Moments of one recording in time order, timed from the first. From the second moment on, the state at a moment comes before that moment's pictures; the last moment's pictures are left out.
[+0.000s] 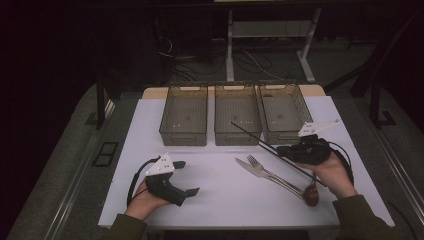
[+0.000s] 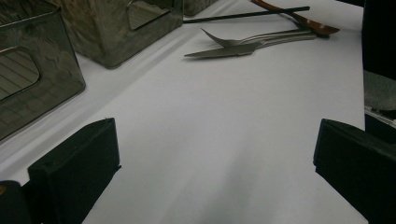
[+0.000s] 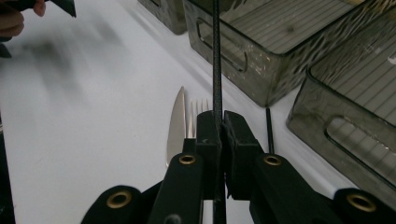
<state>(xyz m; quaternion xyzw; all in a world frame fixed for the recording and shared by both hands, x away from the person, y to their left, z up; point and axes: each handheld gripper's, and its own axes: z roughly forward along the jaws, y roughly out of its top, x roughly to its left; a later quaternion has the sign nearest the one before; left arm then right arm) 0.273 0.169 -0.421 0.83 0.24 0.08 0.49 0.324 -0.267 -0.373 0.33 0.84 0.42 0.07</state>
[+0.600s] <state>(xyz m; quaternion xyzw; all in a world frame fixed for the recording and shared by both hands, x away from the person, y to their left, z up) 0.275 0.169 -0.420 0.83 0.23 0.08 0.50 0.360 -0.219 -0.354 0.34 0.84 0.42 0.07</state>
